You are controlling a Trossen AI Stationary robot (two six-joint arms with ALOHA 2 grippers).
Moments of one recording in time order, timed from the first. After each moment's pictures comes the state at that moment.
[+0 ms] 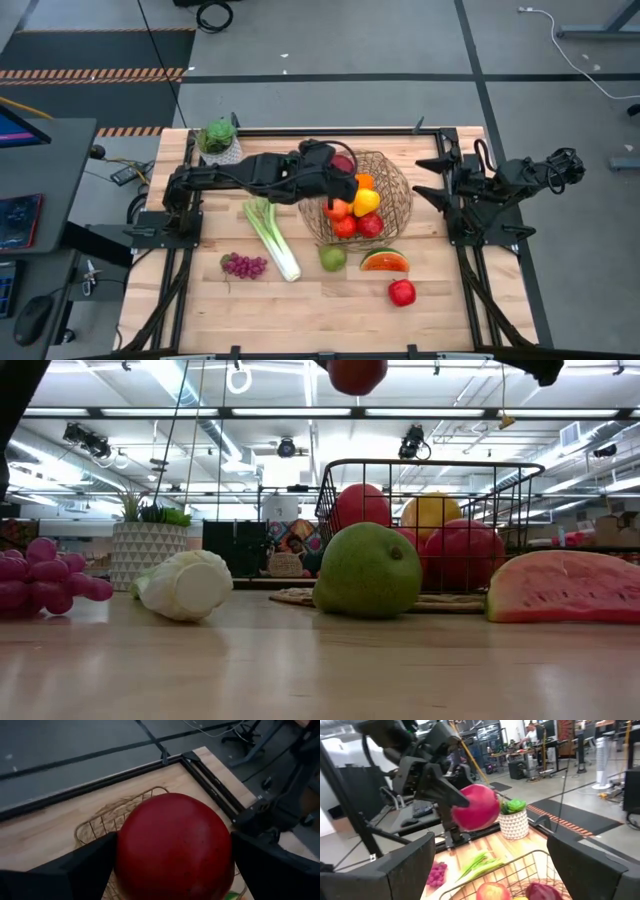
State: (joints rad) left arm -0.10 1.98 2.32 -1.14 -0.68 -0.94; right arm 0.40 0.46 0.69 -0.22 0.65 0.24
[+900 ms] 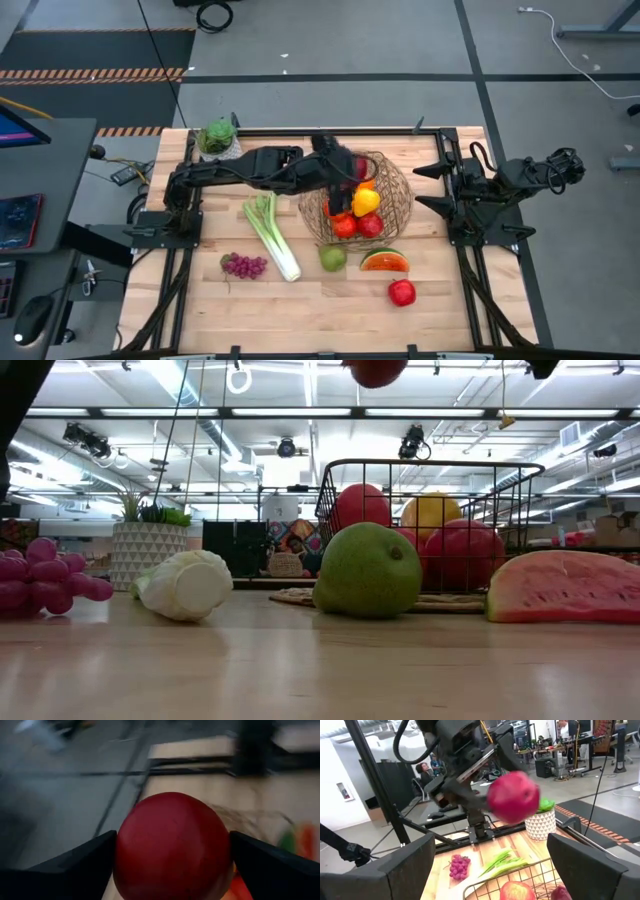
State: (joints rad) left arm -0.06 1.98 2.32 -0.98 -0.54 0.05; right arm 0.40 0.46 0.69 -0.20 0.50 0.23
